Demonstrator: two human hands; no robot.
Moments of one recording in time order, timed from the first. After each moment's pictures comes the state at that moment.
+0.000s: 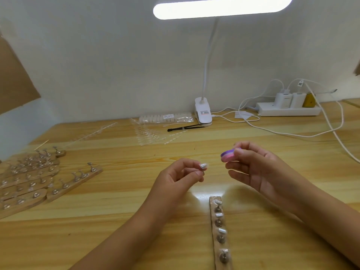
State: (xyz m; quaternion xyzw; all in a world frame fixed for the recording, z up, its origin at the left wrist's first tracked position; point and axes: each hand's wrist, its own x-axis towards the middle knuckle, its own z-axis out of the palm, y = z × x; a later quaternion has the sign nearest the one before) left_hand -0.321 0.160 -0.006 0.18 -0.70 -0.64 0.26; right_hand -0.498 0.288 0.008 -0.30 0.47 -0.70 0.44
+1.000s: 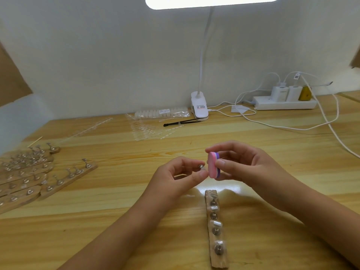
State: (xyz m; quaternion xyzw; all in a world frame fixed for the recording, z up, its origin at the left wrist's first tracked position) left_hand -0.322 0.160 -0.009 0.21 -0.73 -0.62 0.22; right_hand -0.474 0.295 0.015 -0.46 0.56 -0.60 0.35
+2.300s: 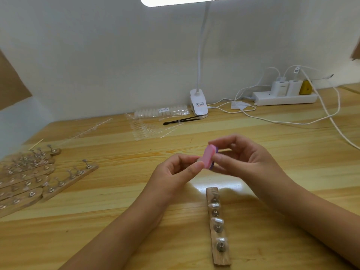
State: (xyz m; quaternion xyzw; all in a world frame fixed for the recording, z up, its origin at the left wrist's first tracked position) left_hand -0.324 0.157 -0.012 0.22 -0.69 -0.66 0.22; right_hand -0.466 0.288 0.006 -0.43 0.53 -0.66 0.31
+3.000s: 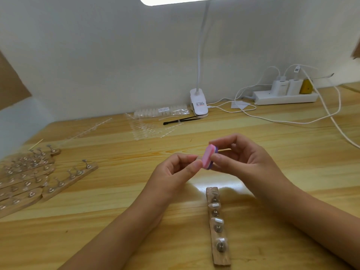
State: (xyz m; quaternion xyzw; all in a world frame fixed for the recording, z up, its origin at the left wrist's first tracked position) left_hand -0.323 0.155 -0.013 0.21 -0.69 -0.66 0.22; right_hand -0.461 0.286 0.005 -0.42 0.53 -0.67 0.30
